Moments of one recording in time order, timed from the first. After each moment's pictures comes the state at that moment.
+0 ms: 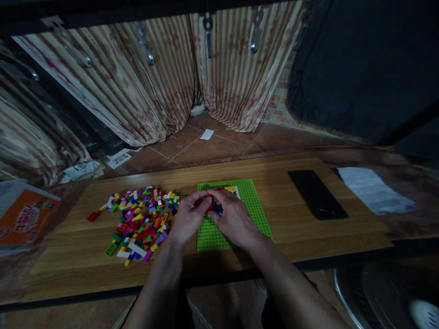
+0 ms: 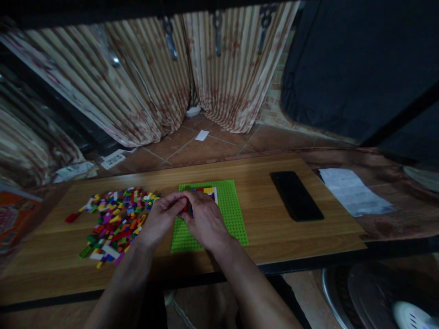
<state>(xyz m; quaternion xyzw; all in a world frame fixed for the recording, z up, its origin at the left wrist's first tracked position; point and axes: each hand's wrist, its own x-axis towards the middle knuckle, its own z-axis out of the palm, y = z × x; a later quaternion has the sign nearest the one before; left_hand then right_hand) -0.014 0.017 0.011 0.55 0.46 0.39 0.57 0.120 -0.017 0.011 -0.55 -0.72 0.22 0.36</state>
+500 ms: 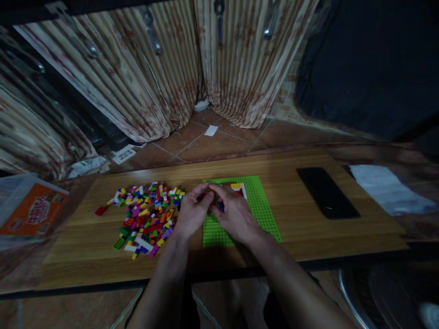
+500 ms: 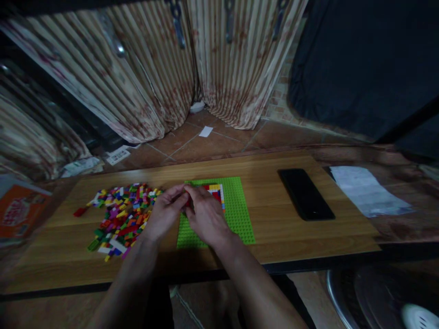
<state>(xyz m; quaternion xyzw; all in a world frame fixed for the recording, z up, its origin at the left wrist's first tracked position) -0.019 0.023 0.001 0.54 0.46 0.44 0.56 0.110 -0.012 0.010 -0.55 -0.72 0.23 0.35</state>
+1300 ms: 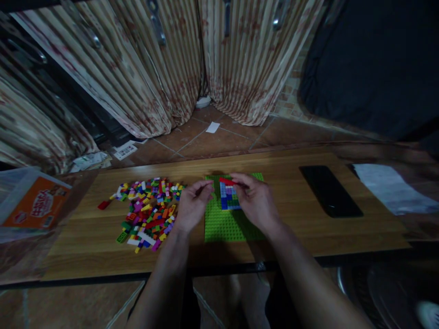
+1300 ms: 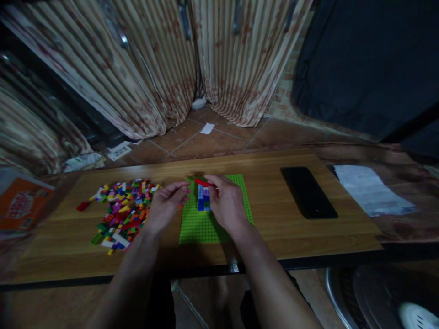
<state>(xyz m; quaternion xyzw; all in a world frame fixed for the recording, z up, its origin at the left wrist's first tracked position) -0.021 0.023 0.011 0.51 0.53 0.45 0.51 0.143 -0.003 0.004 -0.57 -0.63 0.20 0.48</state>
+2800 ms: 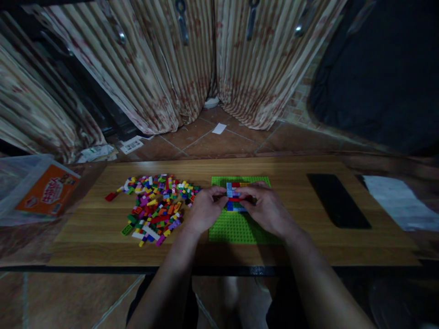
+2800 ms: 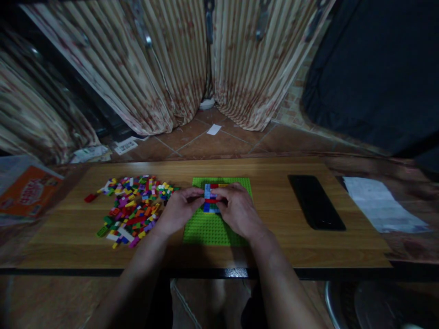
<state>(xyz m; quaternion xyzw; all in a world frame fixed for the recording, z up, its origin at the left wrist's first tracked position) -0.019 0.020 -0.005 0.65 0.50 0.34 0.47 0.162 -0.008 0.004 -0.55 -0.73 0.22 0.35</state>
